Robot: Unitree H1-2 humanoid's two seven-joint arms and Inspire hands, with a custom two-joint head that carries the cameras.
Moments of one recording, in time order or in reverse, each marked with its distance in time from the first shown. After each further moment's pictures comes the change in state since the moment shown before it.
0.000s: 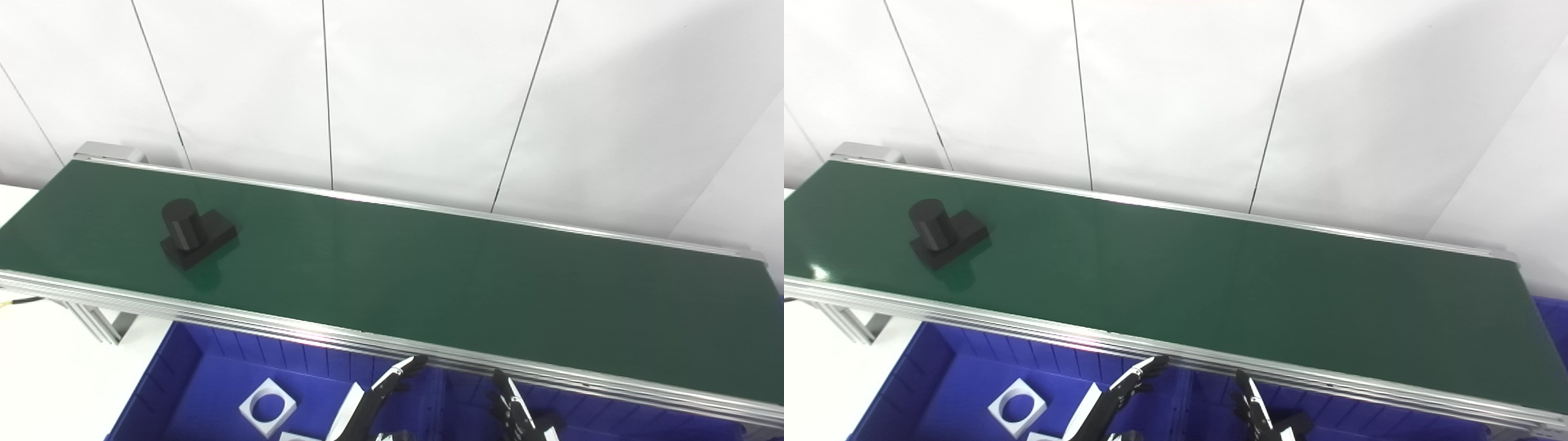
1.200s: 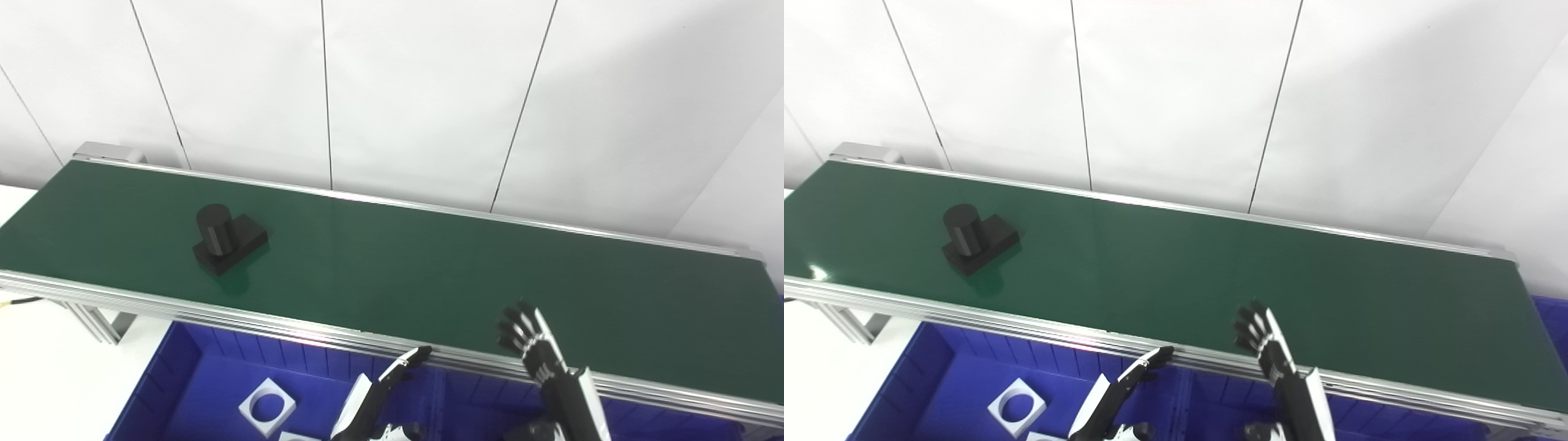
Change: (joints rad) left arm -0.068 -0.006 -0.057 0.077 0.007 0.000 0.083; right arm -0.037 0.007 -0.105 -0.361 0.013 -0.002 0.133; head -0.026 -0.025
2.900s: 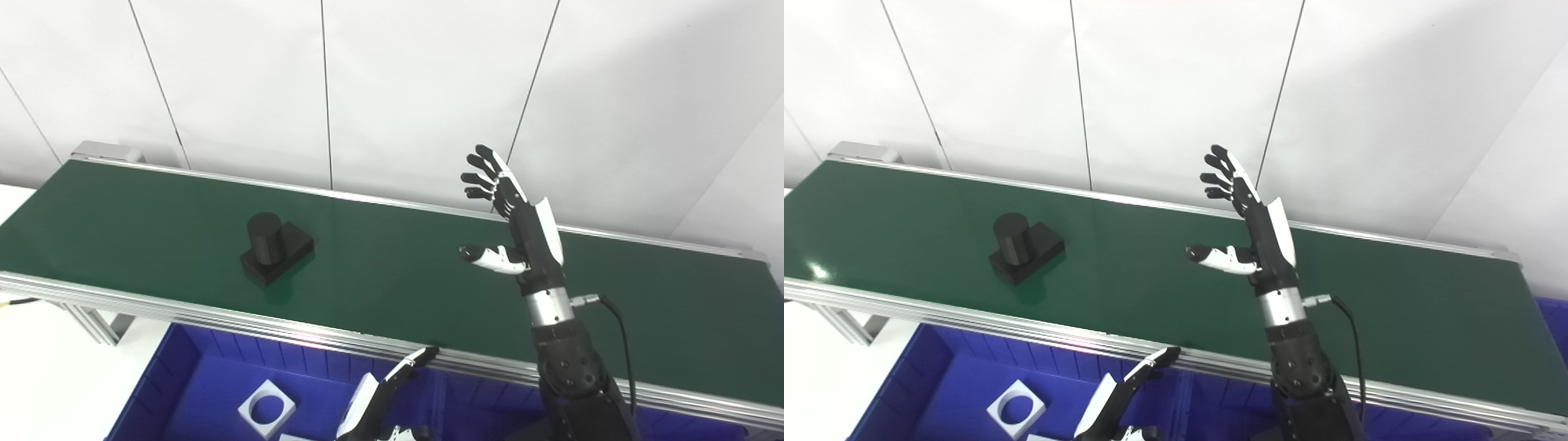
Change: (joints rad) left arm -0.031 0.000 -0.056 0.023 0.028 0.000 0.073; right arm -0.588 0.082 -0.030 0.416 -0.124 -0.008 -0.036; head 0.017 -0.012
